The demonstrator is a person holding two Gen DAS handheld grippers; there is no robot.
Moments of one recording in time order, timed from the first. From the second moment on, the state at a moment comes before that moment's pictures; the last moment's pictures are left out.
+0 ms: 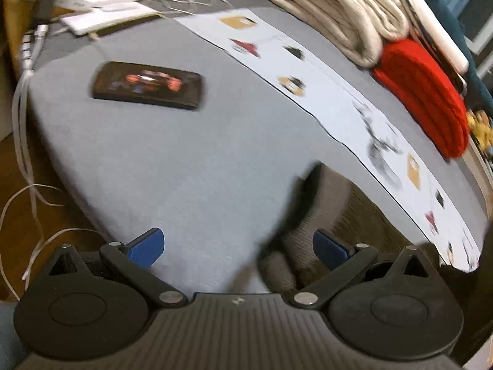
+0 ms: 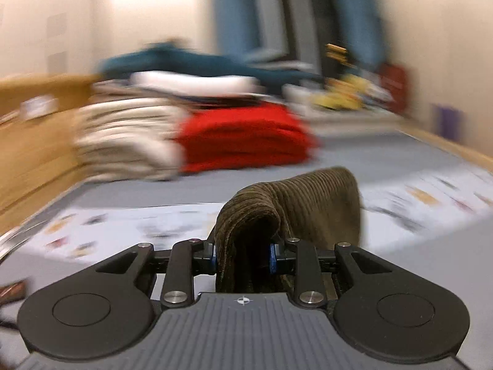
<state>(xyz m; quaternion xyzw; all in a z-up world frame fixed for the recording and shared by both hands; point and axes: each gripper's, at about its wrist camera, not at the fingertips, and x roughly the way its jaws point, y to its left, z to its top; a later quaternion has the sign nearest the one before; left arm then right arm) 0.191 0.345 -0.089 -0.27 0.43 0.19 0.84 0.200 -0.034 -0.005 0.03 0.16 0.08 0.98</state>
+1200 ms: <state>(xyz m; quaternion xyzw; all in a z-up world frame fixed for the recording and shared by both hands) 0.212 0.261 -0.053 -0.19 0.43 0.02 0.88 0.140 -0.059 -0.096 0.06 0.27 0.18 0.94</state>
